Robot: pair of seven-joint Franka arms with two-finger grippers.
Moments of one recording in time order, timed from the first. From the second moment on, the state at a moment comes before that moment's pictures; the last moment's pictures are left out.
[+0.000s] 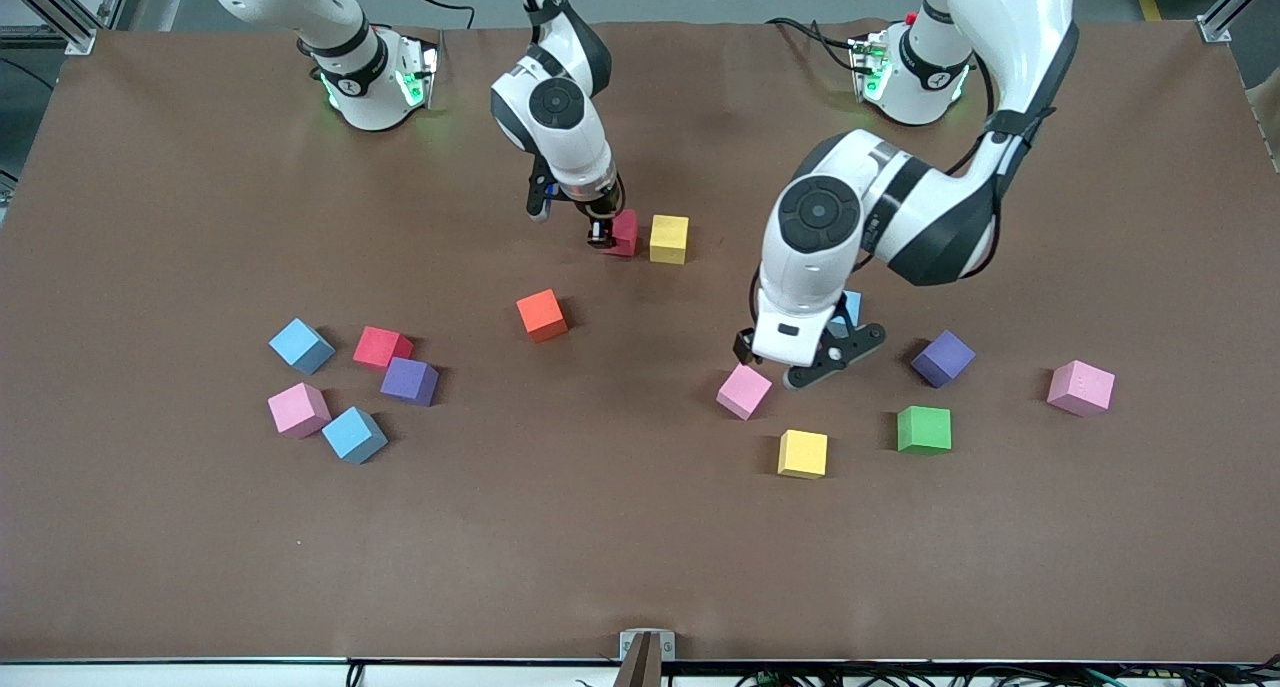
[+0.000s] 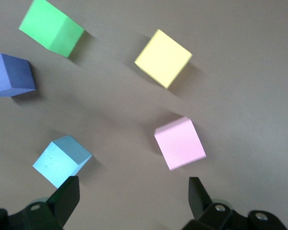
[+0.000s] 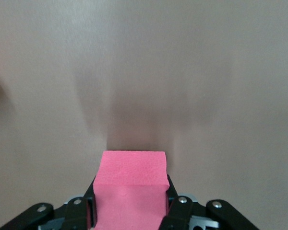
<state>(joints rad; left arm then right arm) -0.23 0.48 -0.37 -1.59 0.27 1.98 -1.20 1.01 0.39 -0.05 -2.20 0.25 2.65 2.42</state>
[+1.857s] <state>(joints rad) -0.25 0.83 -0.39 -1.43 0.25 2.16 -1.64 1.03 0.44 -0.05 -2.12 0.25 2.61 2.43</state>
